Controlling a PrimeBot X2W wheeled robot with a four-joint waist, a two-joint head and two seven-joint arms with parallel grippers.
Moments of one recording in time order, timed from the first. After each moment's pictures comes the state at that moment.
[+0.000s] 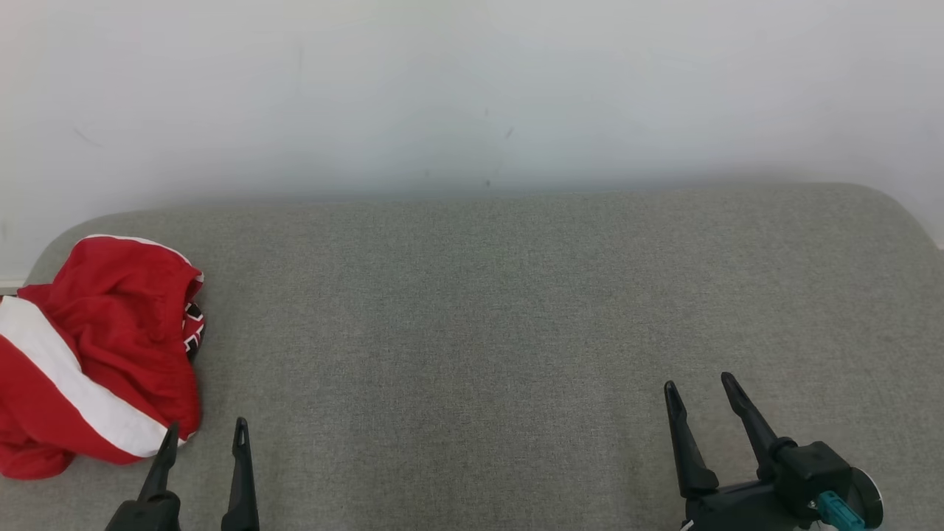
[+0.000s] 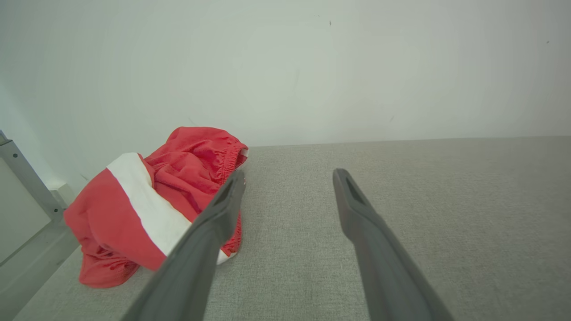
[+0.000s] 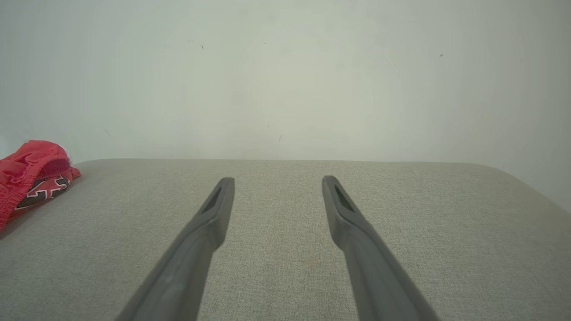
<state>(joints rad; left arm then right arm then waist) 0.06 0.14 -0.01 0.03 -0.12 0.00 -0.13 -0.03 -0.05 0.08 0.17 0.09 0.13 -0.20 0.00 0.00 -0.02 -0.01</state>
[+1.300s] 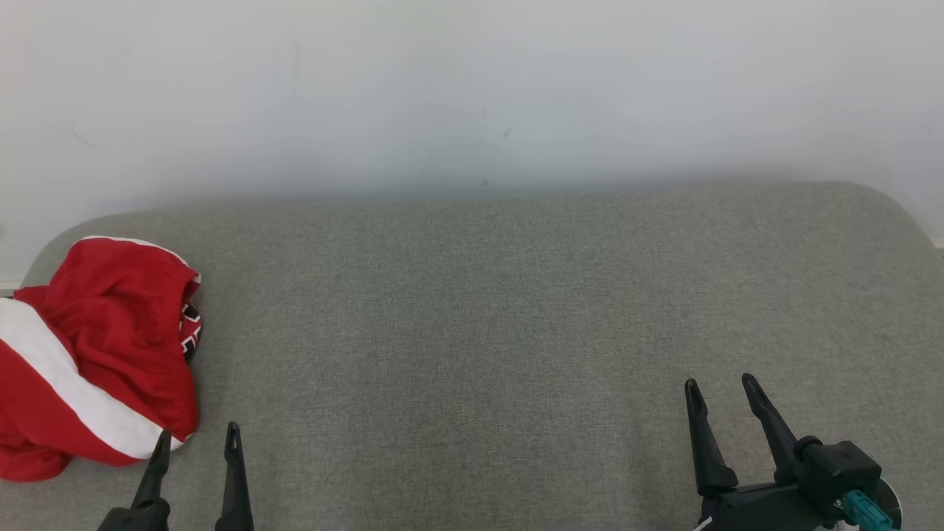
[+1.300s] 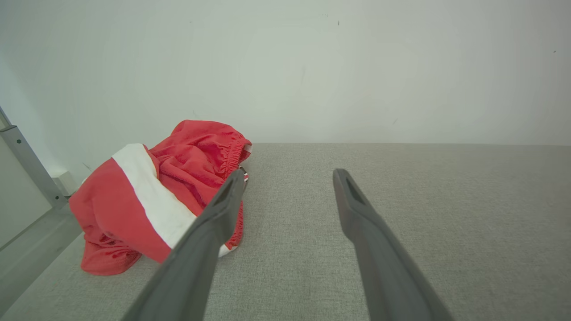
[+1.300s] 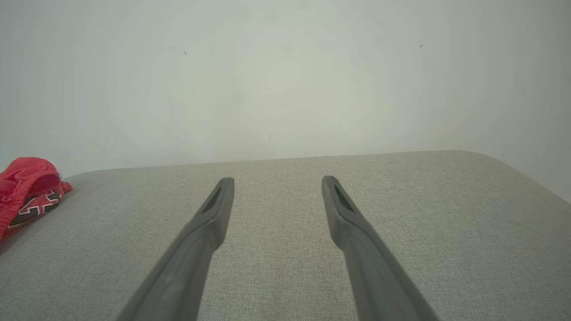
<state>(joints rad) 0.08 0.15 -0.01 -0.01 -0.16 0.03 -0.11 -0.01 -0.05 0.04 0.11 0.15 0.13 -0.15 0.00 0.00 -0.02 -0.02</state>
